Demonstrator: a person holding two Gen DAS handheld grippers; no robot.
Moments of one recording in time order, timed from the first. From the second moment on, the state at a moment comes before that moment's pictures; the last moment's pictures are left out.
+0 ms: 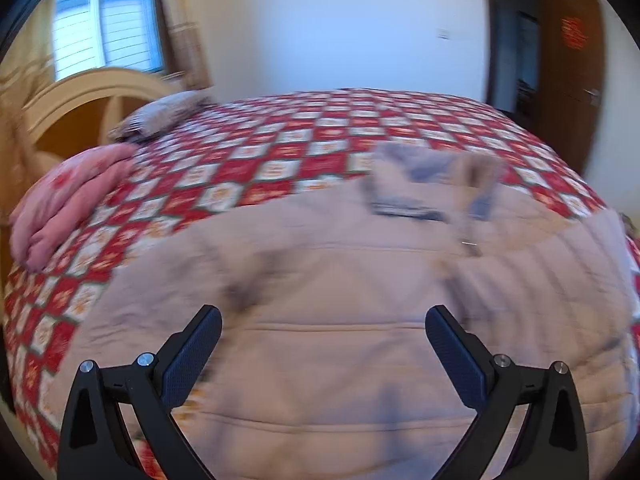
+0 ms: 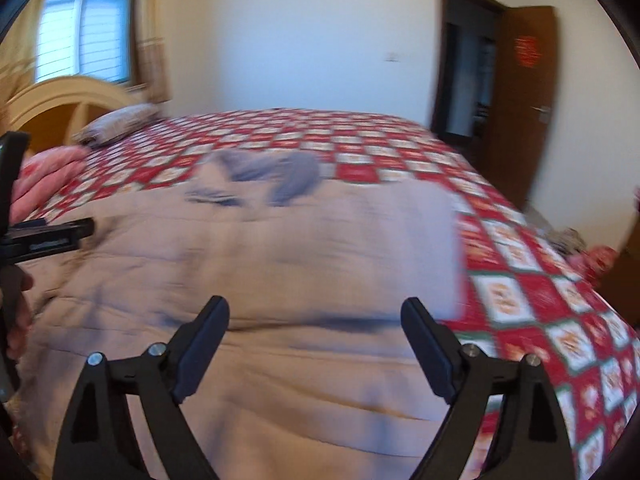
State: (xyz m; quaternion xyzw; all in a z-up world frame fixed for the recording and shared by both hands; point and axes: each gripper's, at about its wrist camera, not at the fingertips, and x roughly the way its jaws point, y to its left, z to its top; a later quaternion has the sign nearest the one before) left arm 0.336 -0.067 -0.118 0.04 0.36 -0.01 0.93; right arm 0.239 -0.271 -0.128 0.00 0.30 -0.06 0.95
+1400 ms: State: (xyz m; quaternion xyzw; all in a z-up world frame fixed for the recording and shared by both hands) left arm 0.372 -0.118 -0.118 0.09 0.29 0.04 0.95; right arm 0.280 -0.377 -0.122 0.09 0.27 -0.11 0.95
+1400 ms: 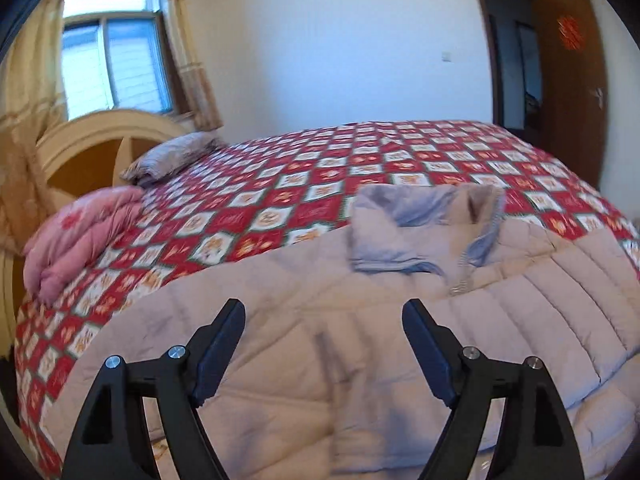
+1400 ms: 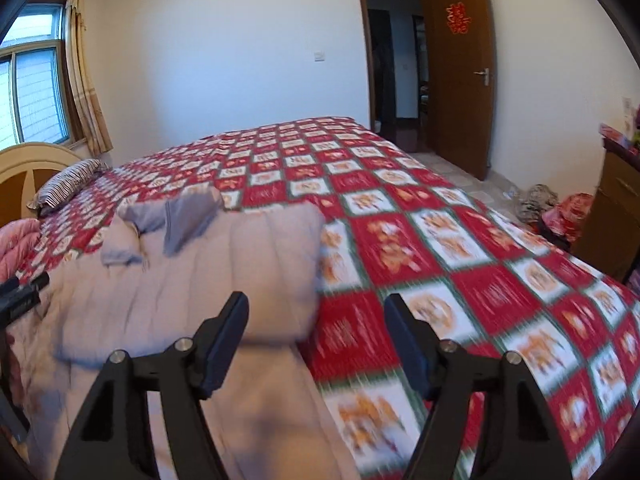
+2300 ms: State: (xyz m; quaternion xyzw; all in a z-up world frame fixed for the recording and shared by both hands) left arm 0.443 -0.138 -0.213 0.13 0.39 0.06 0.91; right arm 0.376 -0.331 -0.215 0.05 0.39 -0.08 0.92
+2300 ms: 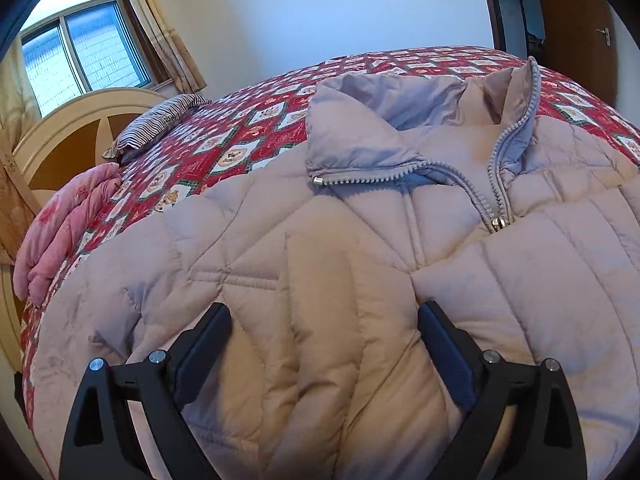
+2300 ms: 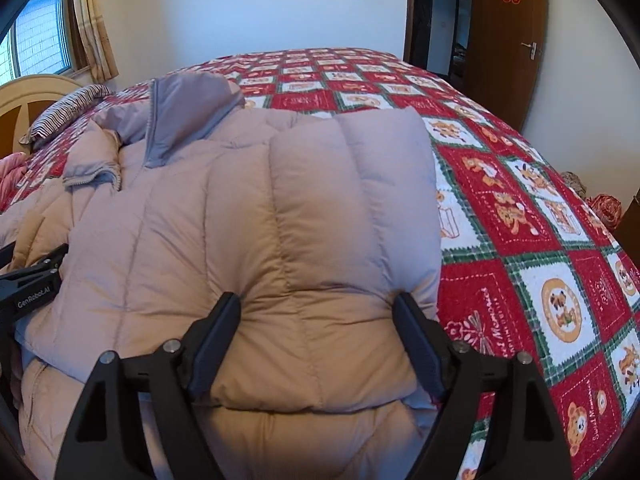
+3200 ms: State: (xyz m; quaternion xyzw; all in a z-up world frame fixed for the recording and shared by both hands) left arm 0.447 -0.133 -0.212 0.12 0.40 0.05 0.91; right arm 0.386 -0.333 -0.223 0.04 0.41 -0.10 0.90
